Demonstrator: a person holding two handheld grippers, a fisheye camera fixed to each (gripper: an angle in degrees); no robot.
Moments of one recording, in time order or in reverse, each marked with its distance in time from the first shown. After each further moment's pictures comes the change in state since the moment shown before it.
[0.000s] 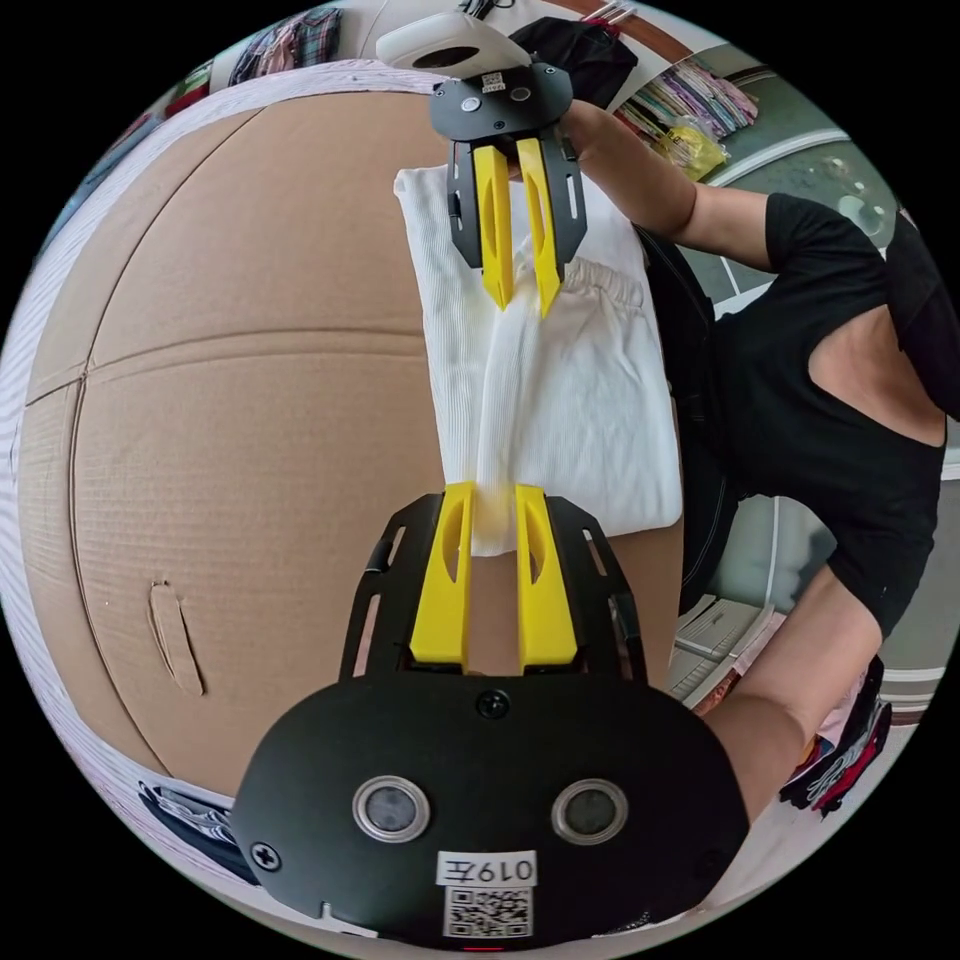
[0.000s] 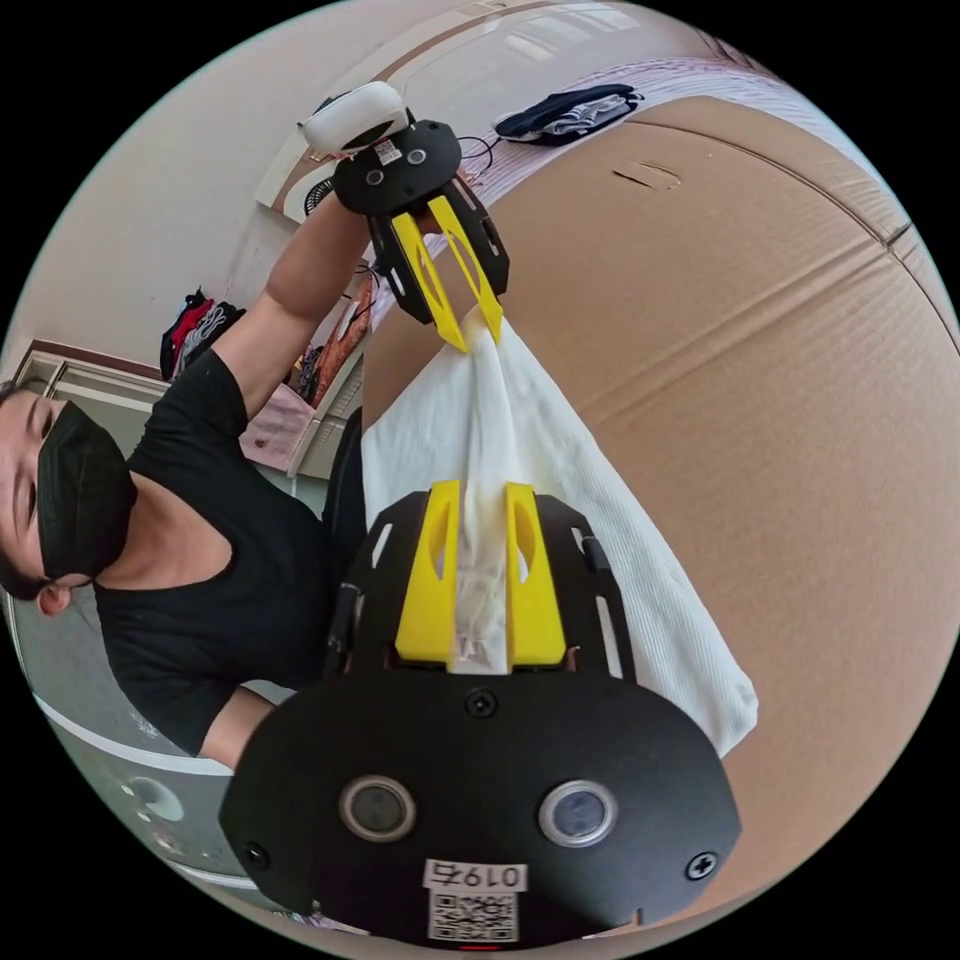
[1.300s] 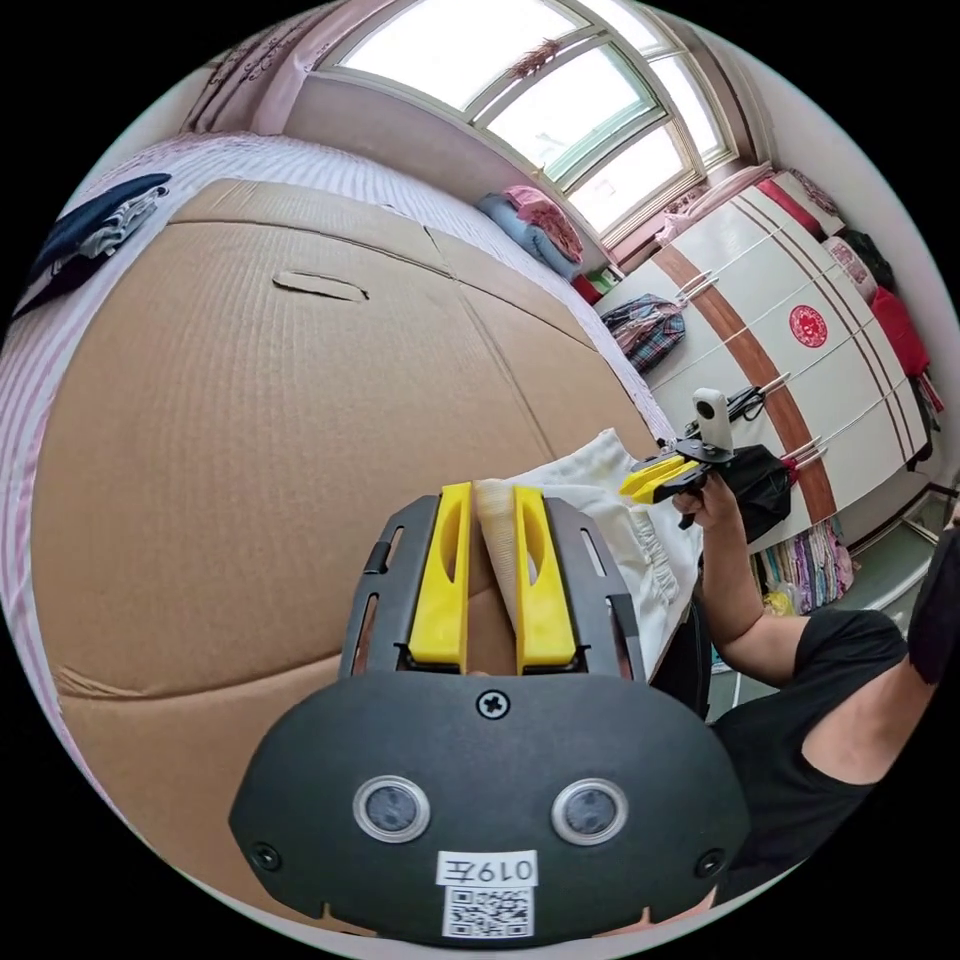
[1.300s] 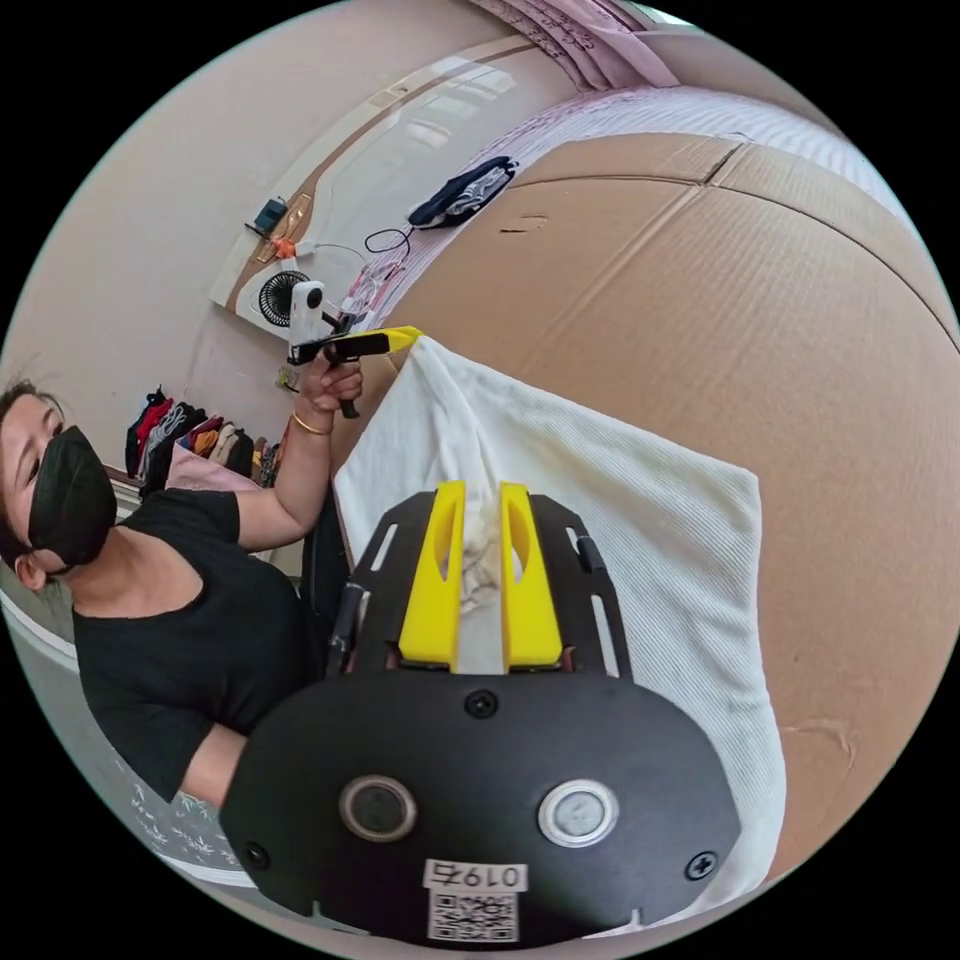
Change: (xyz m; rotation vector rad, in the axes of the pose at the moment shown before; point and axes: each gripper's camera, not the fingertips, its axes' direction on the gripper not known) left arm 0.162 0.302 0.125 0.998 -0.097 -1.014; right arm -0.035 0.092 -0.025 0.294 0.127 0.213
